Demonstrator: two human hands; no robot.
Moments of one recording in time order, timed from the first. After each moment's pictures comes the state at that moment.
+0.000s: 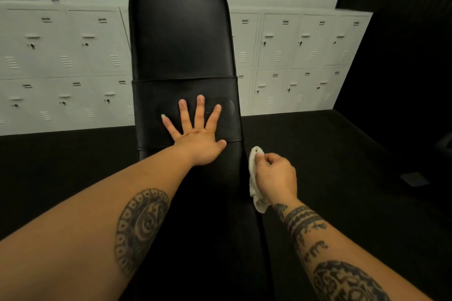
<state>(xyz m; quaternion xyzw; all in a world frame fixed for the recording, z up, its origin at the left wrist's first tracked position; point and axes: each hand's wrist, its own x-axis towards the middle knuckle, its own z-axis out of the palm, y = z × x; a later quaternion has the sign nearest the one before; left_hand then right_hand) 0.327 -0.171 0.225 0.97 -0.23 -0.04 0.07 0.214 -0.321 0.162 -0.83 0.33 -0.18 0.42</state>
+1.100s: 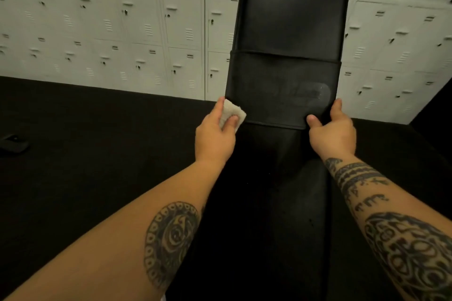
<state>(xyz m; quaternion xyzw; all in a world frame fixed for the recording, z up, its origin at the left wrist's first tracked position) 0.316 -0.042 0.166 0.81 0.01 0.11 0.58 0.288 -0.270 0.203 -0.87 0.25 -0.22 0.36</state>
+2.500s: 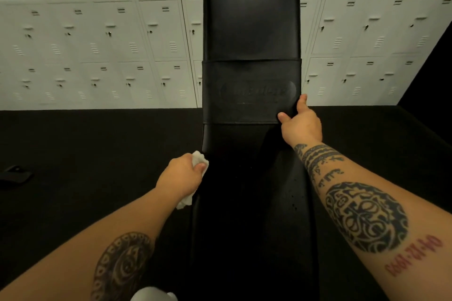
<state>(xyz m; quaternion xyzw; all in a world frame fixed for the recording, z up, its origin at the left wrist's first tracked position) 0.277 0.012 0.143 0.96 0.00 -0.09 0.26 0.278 -0.266 0.214 -0.86 0.28 -0.15 0.39</state>
